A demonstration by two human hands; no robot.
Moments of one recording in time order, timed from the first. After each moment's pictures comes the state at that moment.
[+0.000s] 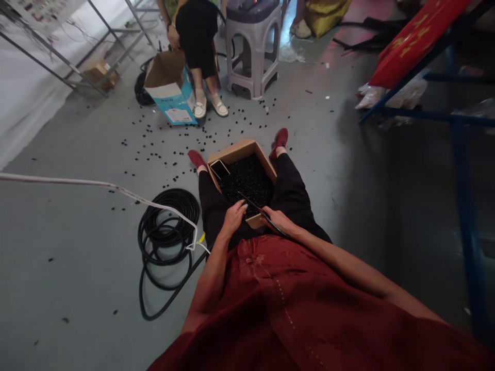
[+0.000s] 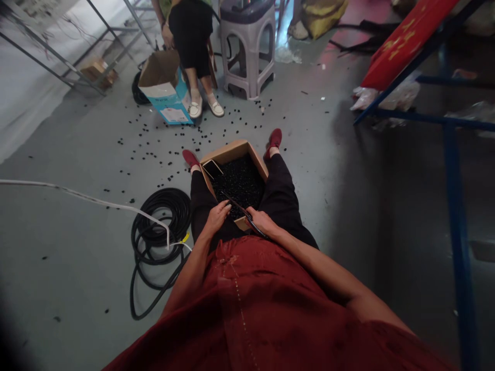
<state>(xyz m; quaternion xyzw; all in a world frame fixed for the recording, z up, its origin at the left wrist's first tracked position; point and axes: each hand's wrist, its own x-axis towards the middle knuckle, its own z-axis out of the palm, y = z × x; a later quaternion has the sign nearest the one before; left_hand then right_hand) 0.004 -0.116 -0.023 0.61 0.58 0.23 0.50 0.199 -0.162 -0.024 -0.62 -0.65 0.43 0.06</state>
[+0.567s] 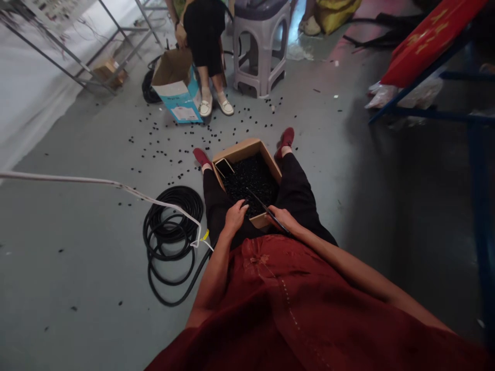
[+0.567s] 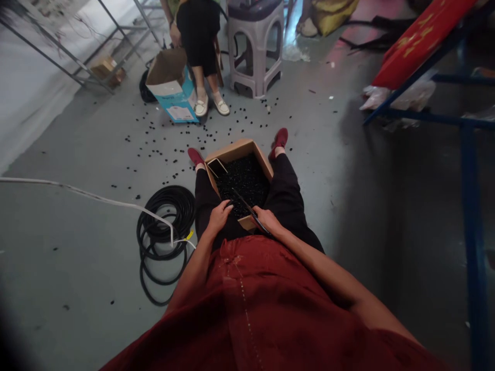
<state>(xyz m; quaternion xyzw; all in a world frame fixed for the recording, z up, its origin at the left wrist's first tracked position) -0.005 -0.115 -0.032 0.66 0.63 0.15 0.39 0.198 -0.156 -0.032 -0.65 -0.65 0.40 0.05</state>
